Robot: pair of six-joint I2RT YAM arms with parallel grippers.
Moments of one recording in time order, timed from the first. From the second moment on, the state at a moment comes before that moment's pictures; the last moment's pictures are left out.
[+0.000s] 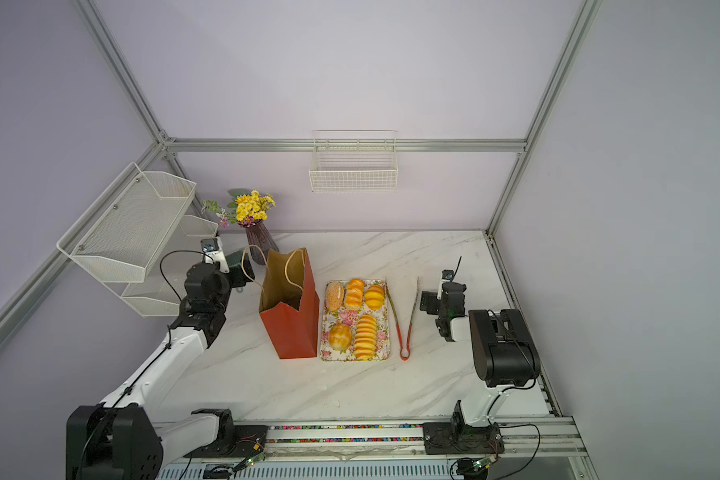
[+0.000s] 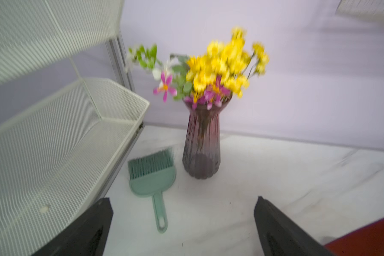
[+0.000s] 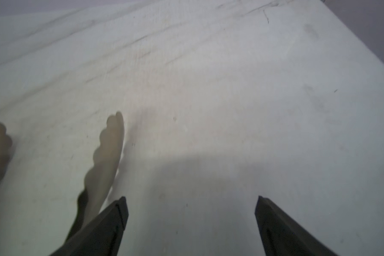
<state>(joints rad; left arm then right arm) -0.02 1.14 0.87 0.08 -0.21 -0.07 0.00 1.72 0.72 0.37 0.07 0.11</state>
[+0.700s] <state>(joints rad) 0.00 1.53 1.62 -0.85 0.59 -0.43 0.03 1.31 1.19 -0.28 -0.33 0.36</state>
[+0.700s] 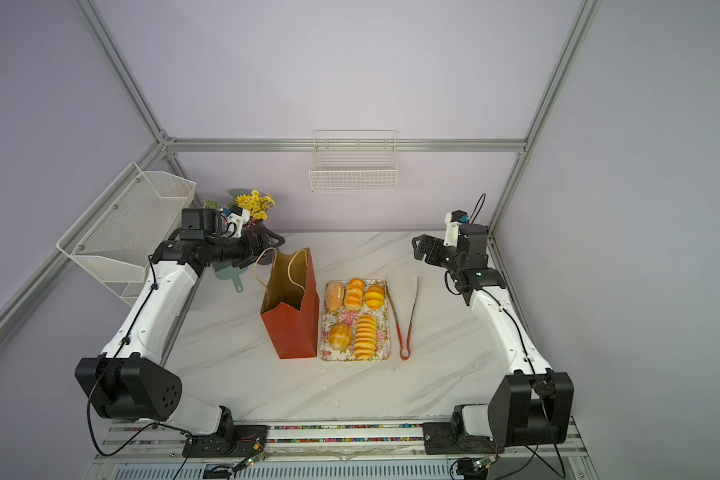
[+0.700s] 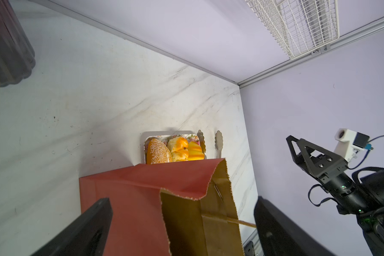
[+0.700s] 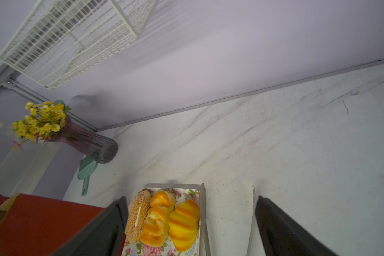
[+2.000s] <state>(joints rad) -0.01 0.80 1.19 0.21 0.69 -1.19 0.19 1.16 1.20 -0.21 -0.52 0.51</state>
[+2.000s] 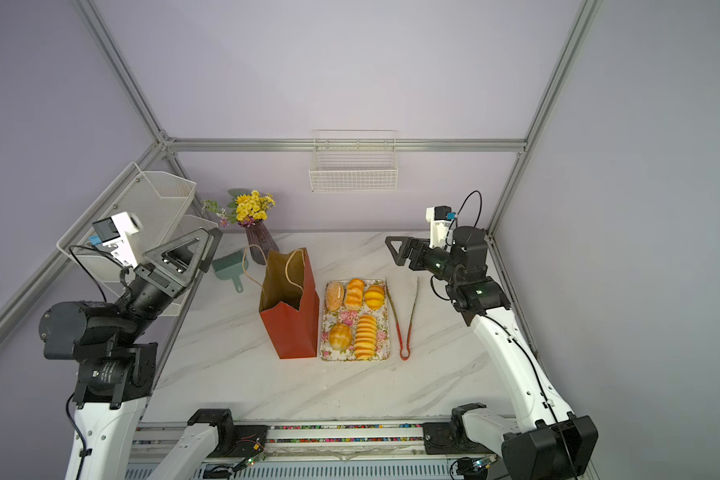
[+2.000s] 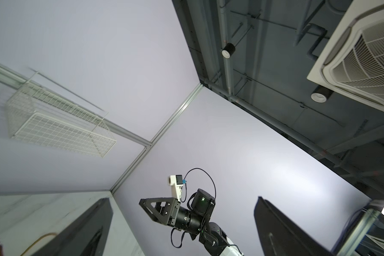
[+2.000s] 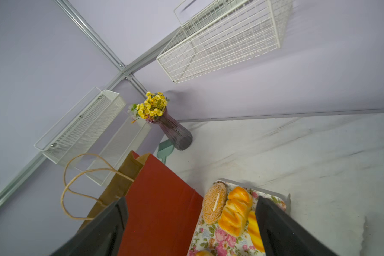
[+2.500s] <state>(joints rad) -0.04 1.26 2.09 -1.02 0.34 -0.62 0.19 1.32 1.56 -0.71 -0.22 0.33</state>
